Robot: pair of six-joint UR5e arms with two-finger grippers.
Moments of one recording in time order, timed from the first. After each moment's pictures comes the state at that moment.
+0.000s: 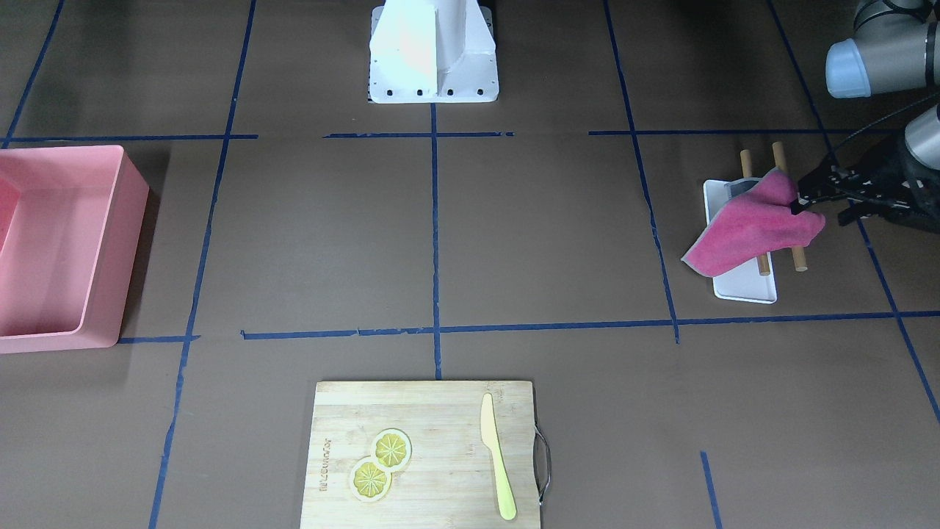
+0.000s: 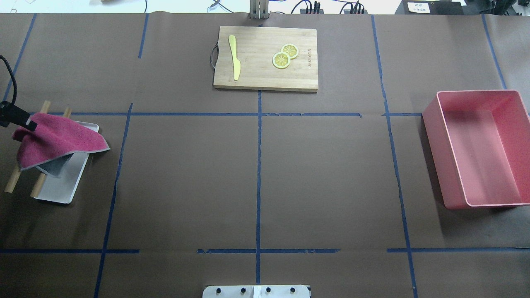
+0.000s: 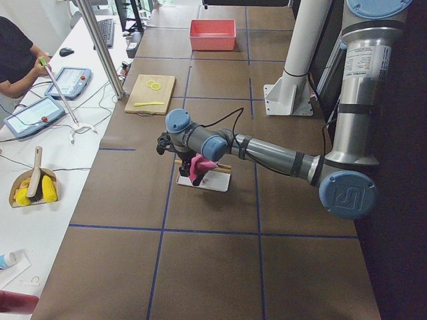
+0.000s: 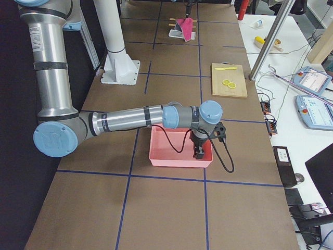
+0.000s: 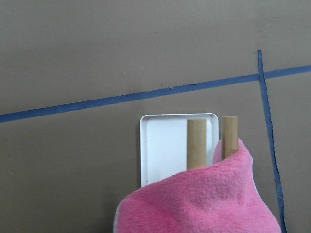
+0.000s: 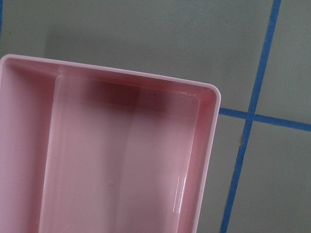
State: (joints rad) left arm -1.18 -1.62 -1.76 -1.78 -2.42 -0.39; right arm 1.45 -1.49 1.67 -1.72 2.42 -0.09
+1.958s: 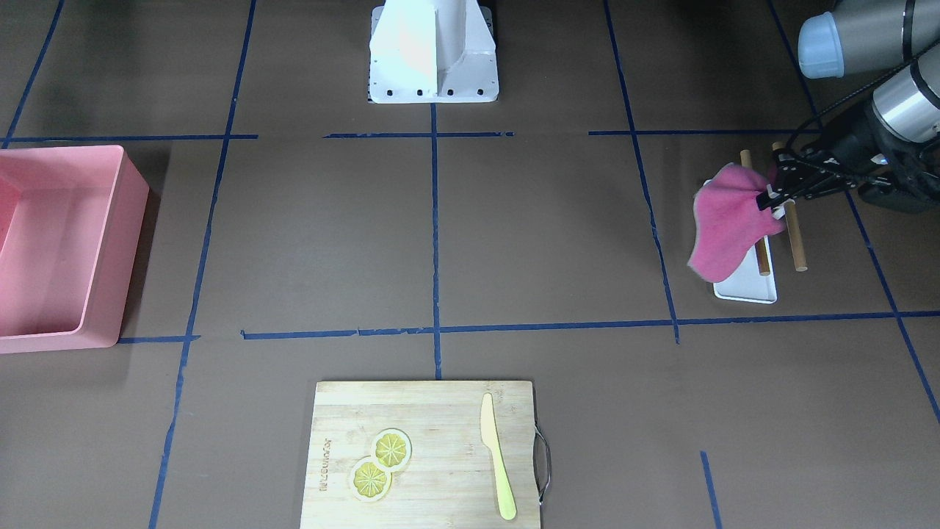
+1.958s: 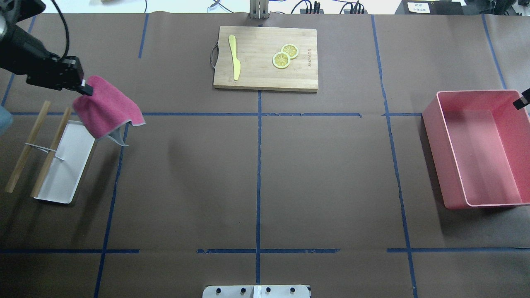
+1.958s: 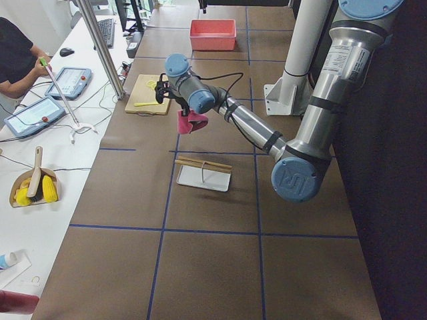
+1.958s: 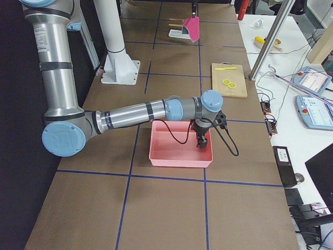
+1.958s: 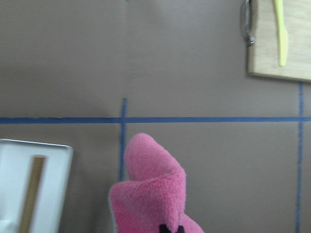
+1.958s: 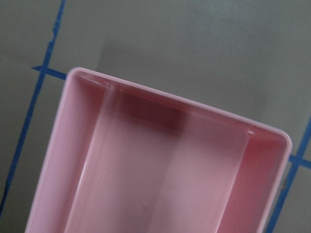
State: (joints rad) left arm -1.08 -1.91 -1.87 -1.77 -2.47 -1.00; right arm 1.36 -1.46 1.71 -1.60 2.42 -0.06
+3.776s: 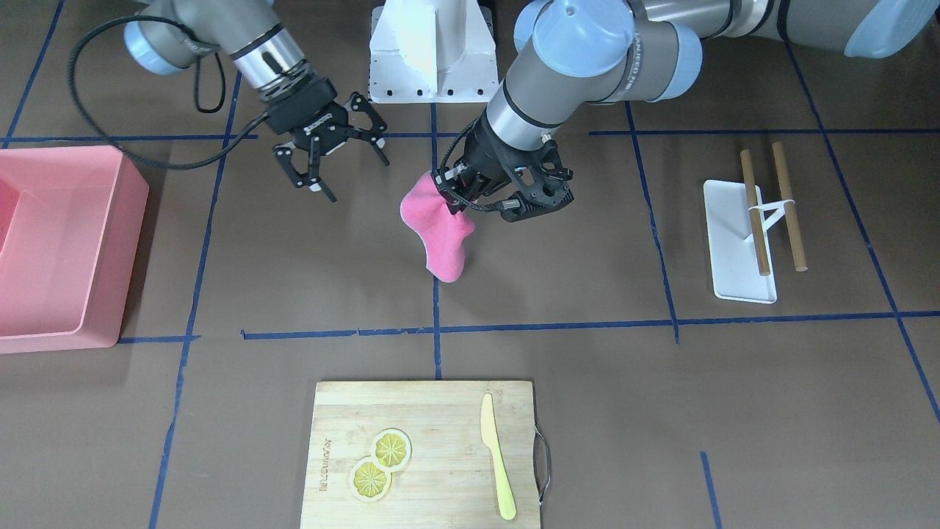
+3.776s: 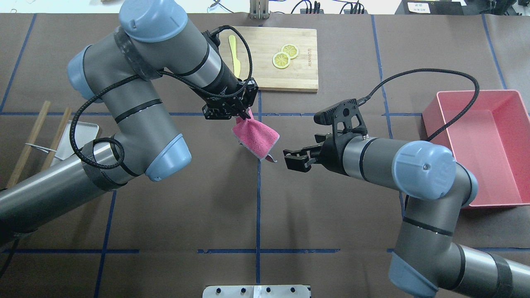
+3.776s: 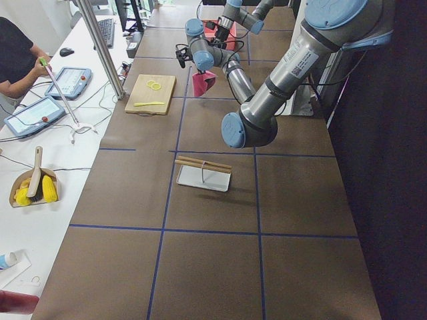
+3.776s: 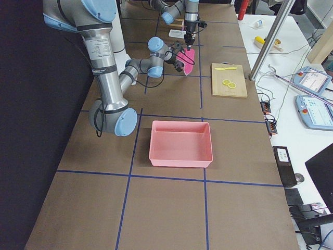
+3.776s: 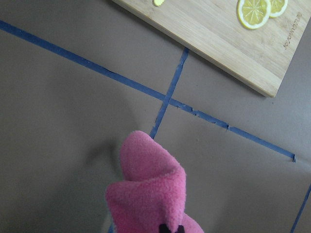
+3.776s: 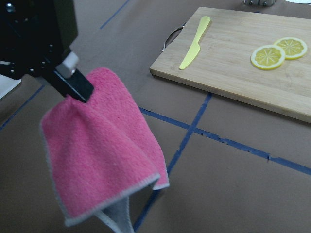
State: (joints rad) left arm -0.71 -2.37 -1.64 -1.78 -2.20 -1.66; right arm 0.42 -1.25 1.96 -0.94 1.51 0.87
